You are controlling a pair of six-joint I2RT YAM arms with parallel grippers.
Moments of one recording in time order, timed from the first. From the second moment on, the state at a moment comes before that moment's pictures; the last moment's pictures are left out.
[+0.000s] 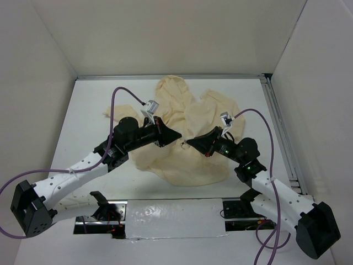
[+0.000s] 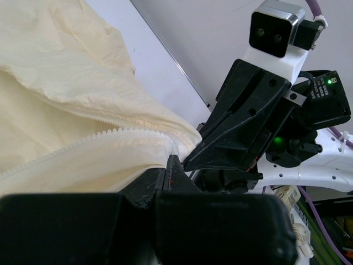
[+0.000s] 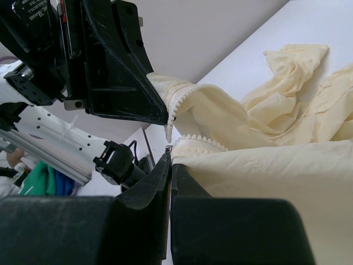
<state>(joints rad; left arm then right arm) -0.75 1.09 0.84 0.13 0.26 -0.69 0.52 0.82 0.35 0.68 -0.56 0.75</state>
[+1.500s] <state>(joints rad) -0.75 1.08 0.80 0.18 0.29 -0.72 0.53 0.83 0.35 0.69 -0.56 0.80</state>
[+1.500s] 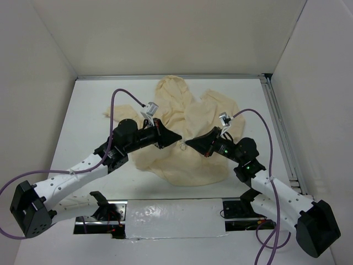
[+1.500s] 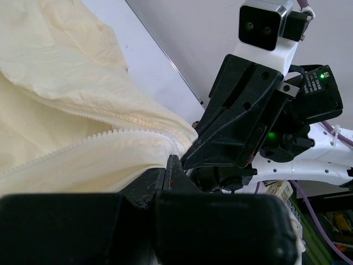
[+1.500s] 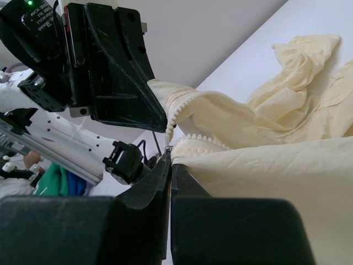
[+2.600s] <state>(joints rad) -0.76 1.06 0.78 0.19 0.26 -0.72 0.54 0.84 0.35 0.69 -0.55 0.80</state>
